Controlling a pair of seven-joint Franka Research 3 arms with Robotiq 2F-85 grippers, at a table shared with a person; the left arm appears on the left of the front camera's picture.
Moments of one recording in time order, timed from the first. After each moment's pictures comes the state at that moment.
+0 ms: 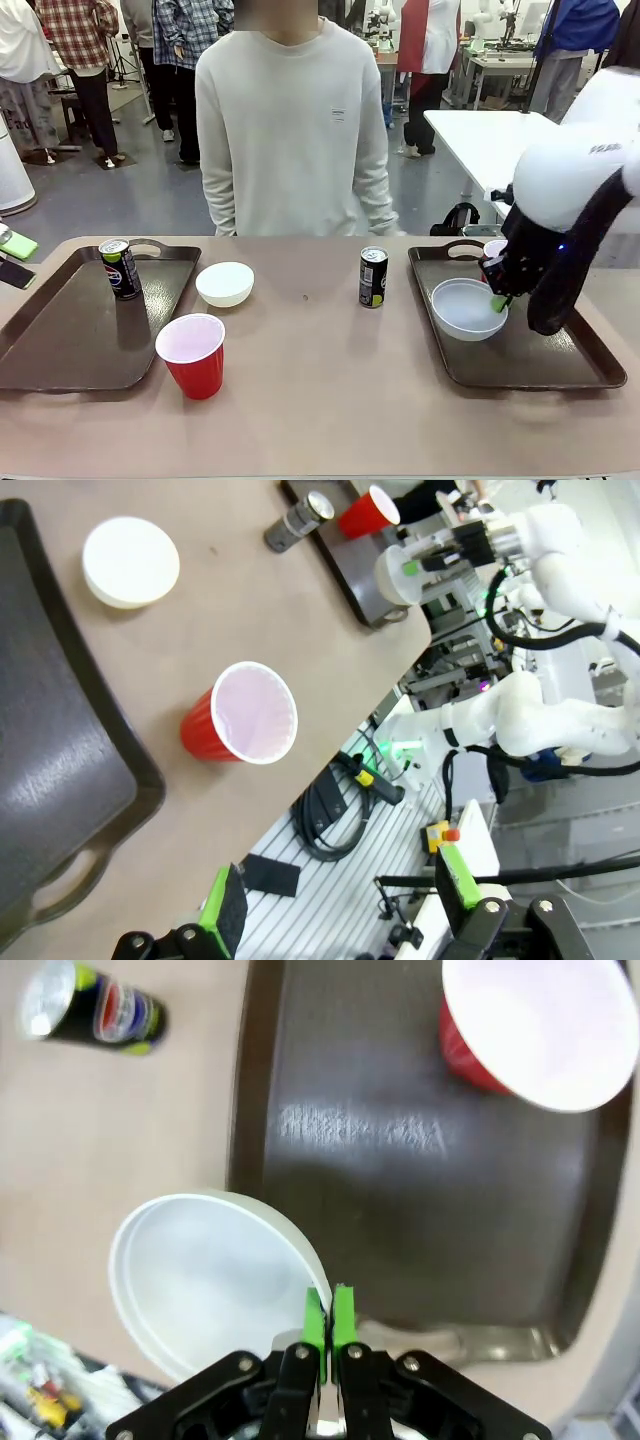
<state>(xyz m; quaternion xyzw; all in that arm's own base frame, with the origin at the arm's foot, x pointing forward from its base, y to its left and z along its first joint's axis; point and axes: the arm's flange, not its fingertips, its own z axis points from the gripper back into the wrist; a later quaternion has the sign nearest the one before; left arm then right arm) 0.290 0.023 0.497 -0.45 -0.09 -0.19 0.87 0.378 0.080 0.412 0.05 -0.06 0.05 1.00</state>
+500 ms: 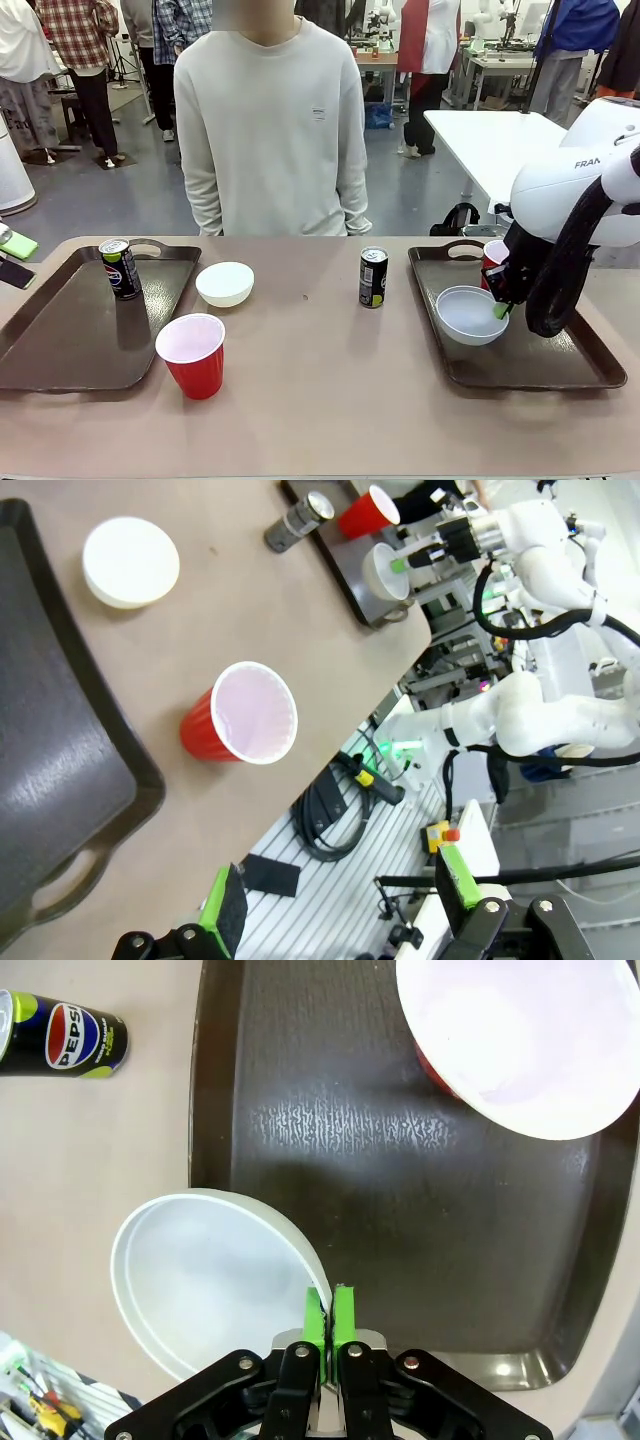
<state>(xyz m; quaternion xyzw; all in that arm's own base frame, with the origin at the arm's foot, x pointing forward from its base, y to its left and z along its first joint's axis) 0.290 0.023 0.497 -0.45 -0.09 -0.19 0.87 0.392 0.064 0.392 0.06 -0.05 0.04 1.00</state>
